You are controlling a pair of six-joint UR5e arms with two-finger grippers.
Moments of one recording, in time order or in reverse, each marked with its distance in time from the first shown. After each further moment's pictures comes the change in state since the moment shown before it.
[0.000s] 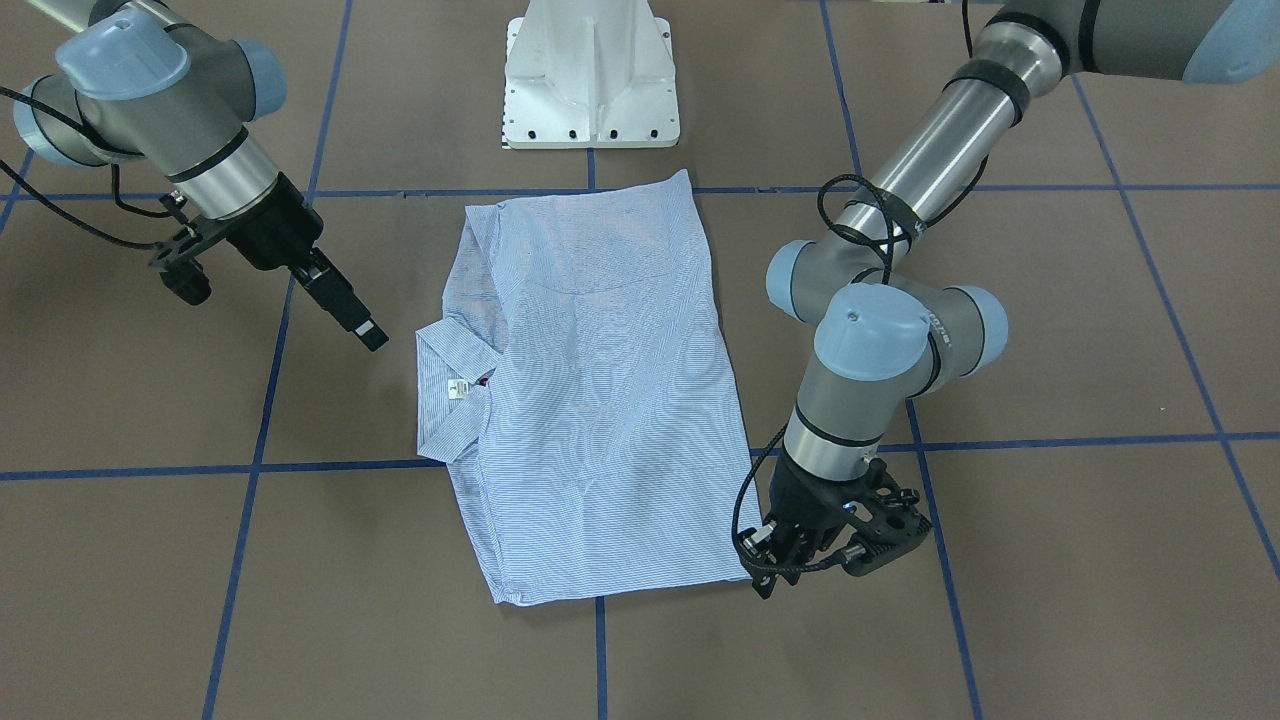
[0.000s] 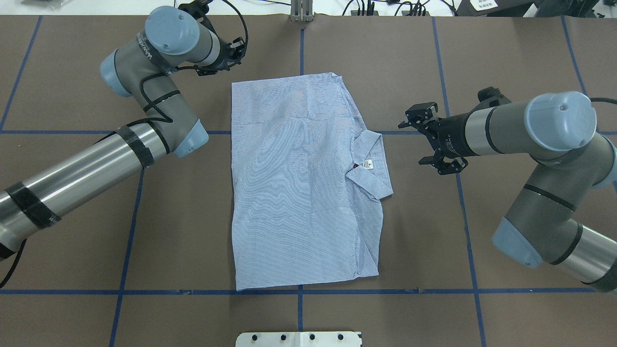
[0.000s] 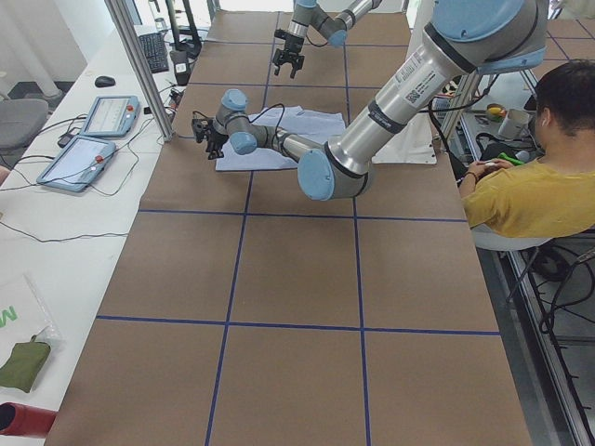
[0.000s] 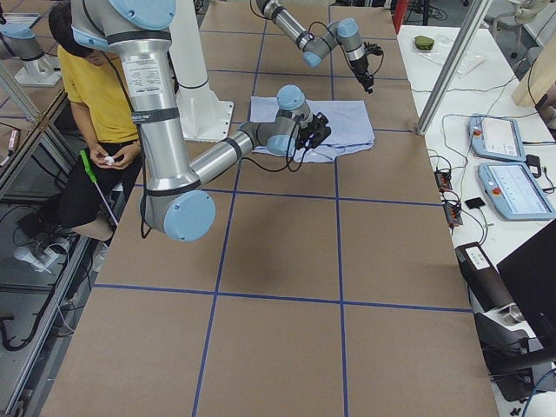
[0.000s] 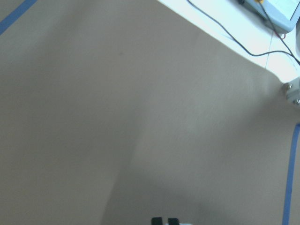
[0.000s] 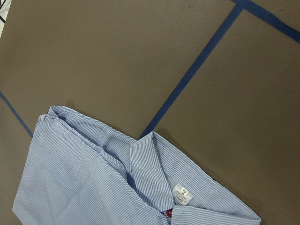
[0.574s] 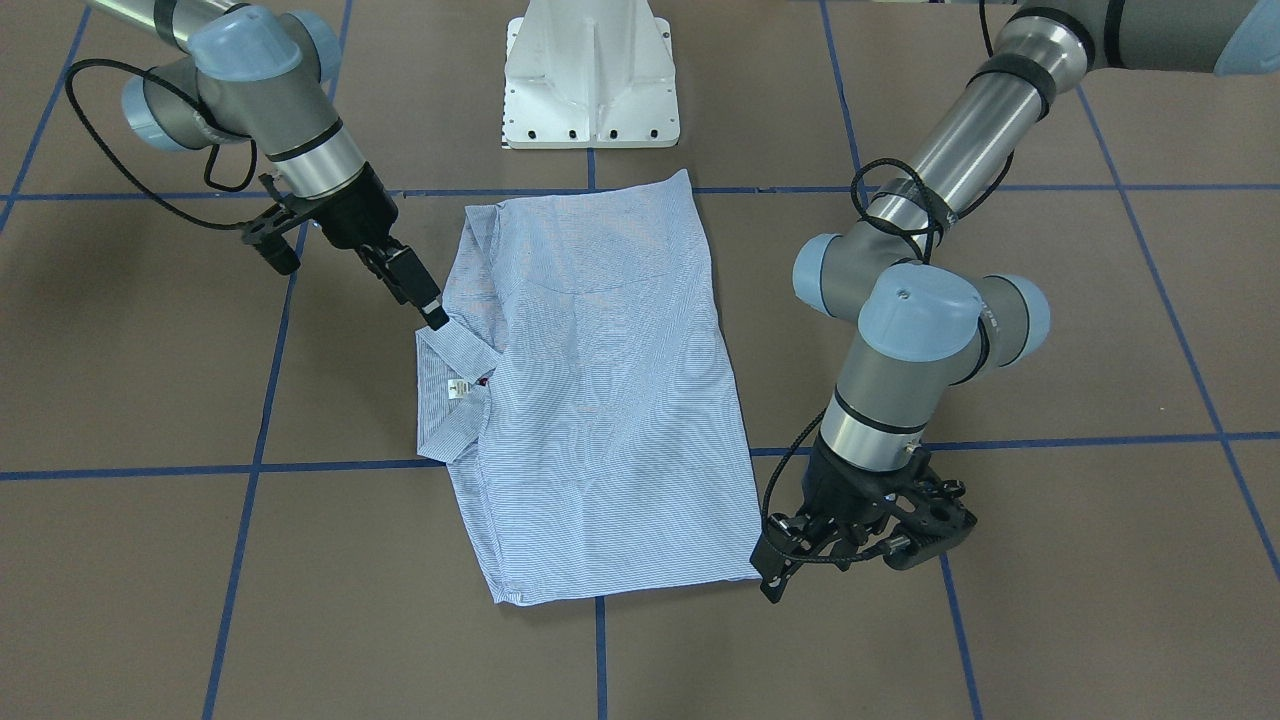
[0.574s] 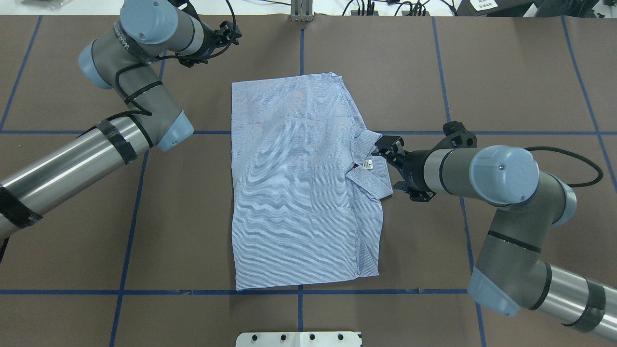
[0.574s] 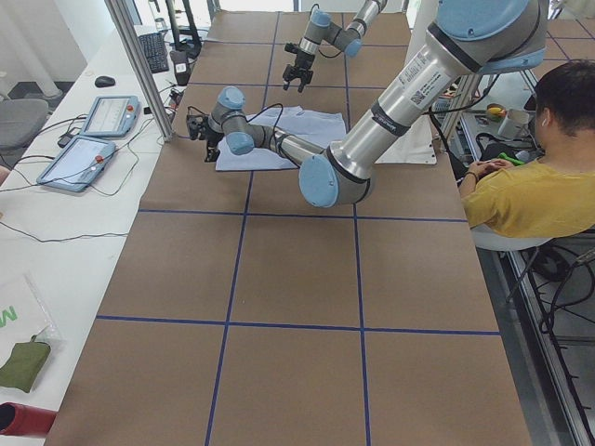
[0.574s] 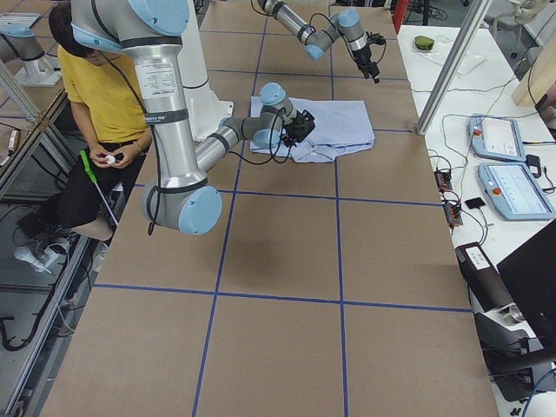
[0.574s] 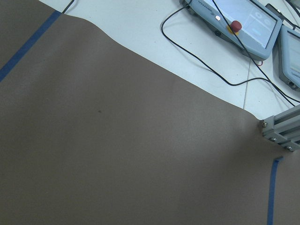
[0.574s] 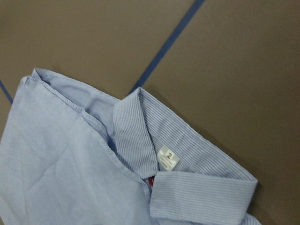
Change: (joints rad) left arm -0.029 0.084 -0.136 0.001 -0.025 0.016; right arm -0.211 0.017 0.036 -0.086 -0.242 0.019
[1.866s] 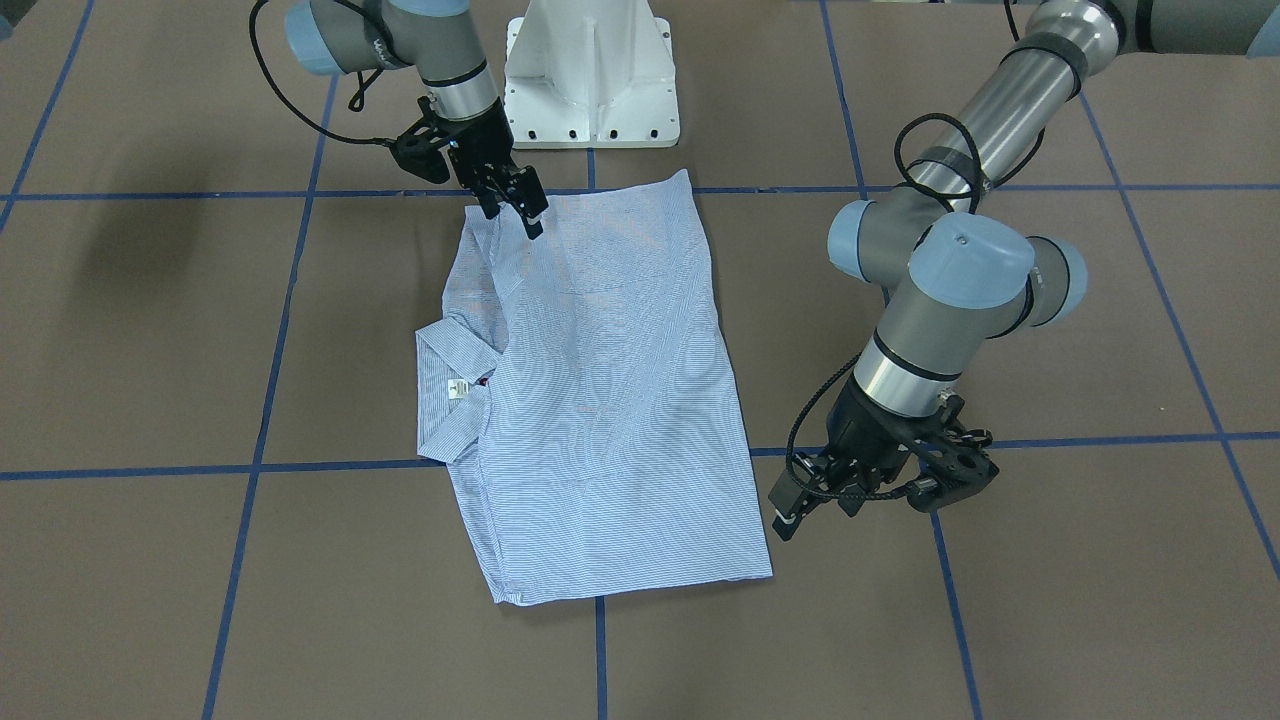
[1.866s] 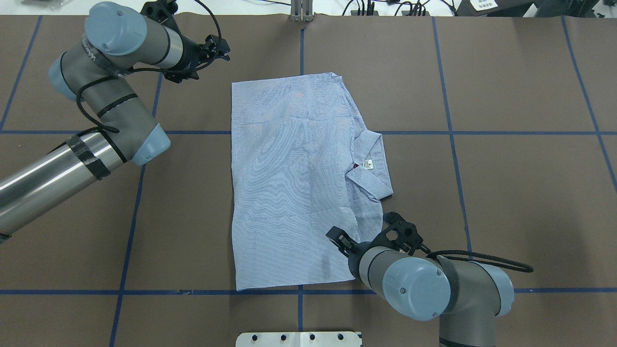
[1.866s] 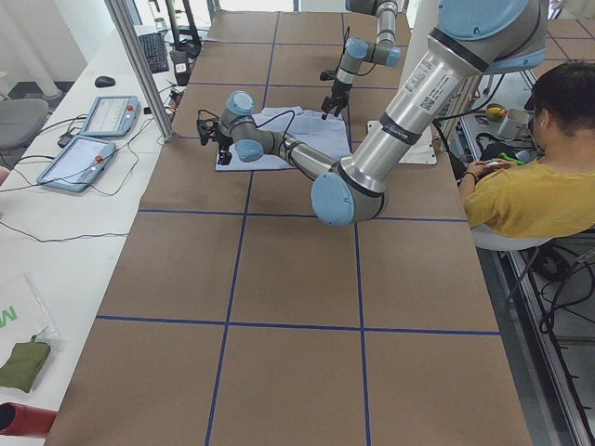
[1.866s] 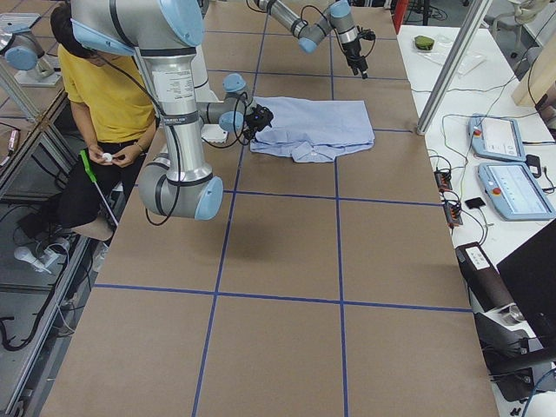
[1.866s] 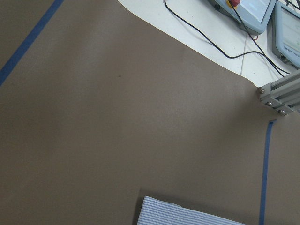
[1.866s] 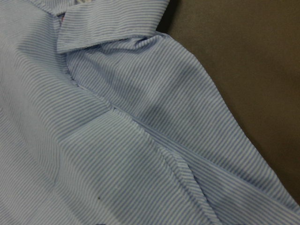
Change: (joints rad) left arm -0.002 0.104 -0.140 0.002 -0.088 -0.008; right arm -0.327 0.080 0.028 -0.257 -0.225 0.058
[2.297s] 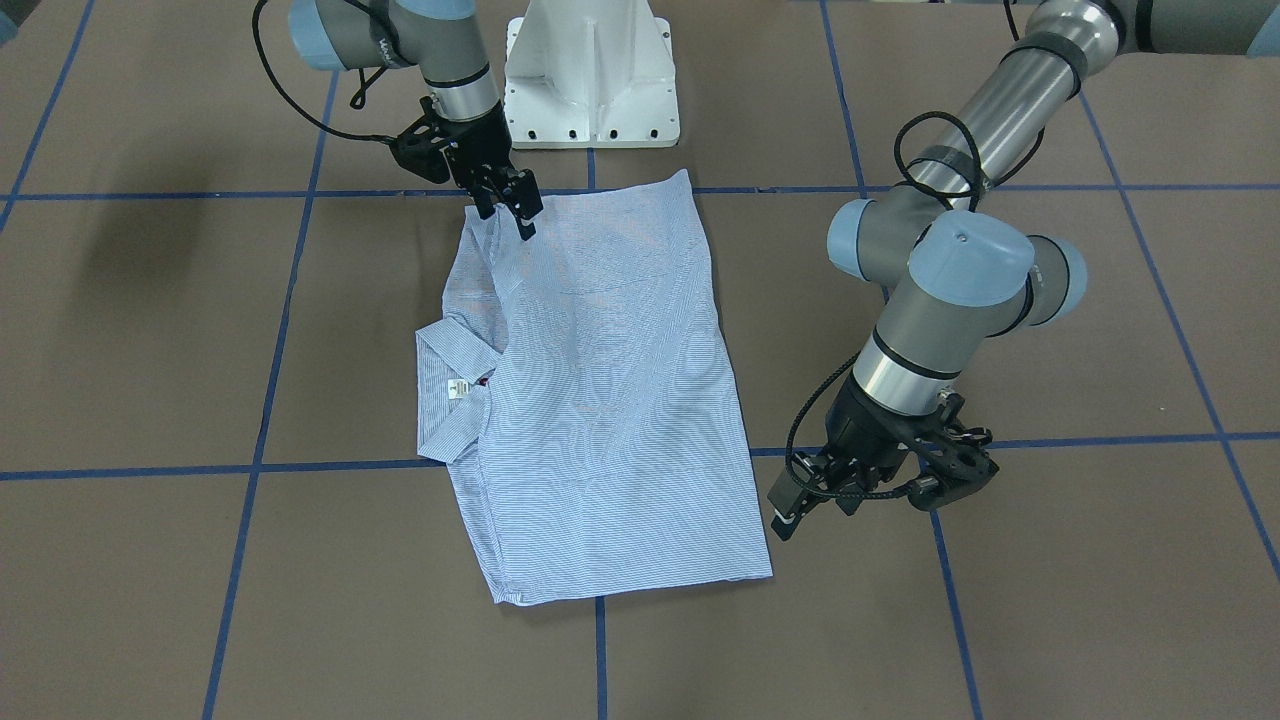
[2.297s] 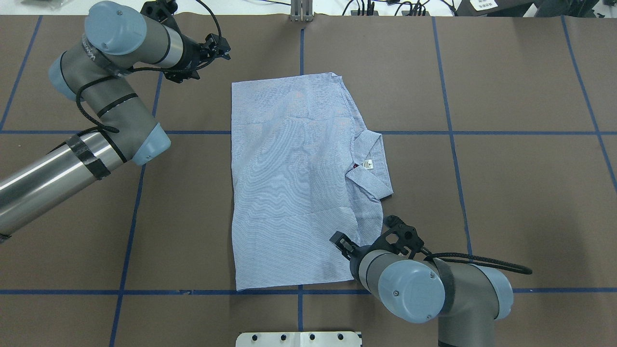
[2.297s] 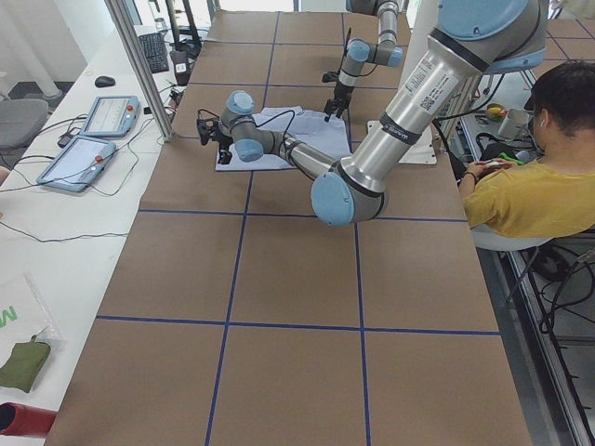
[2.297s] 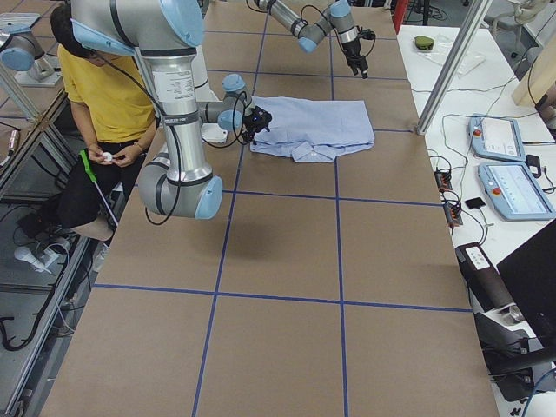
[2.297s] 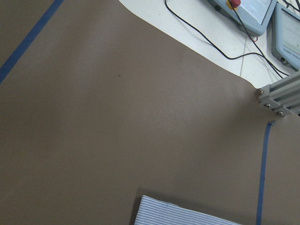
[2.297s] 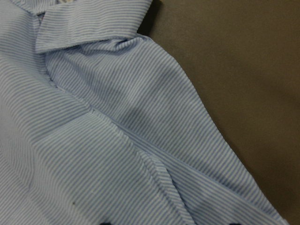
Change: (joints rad) left arm 0.000 0.001 -0.007 -0.001 0.000 -0.017; right arm -0.007 0.003 0.003 -0.061 0.001 0.000
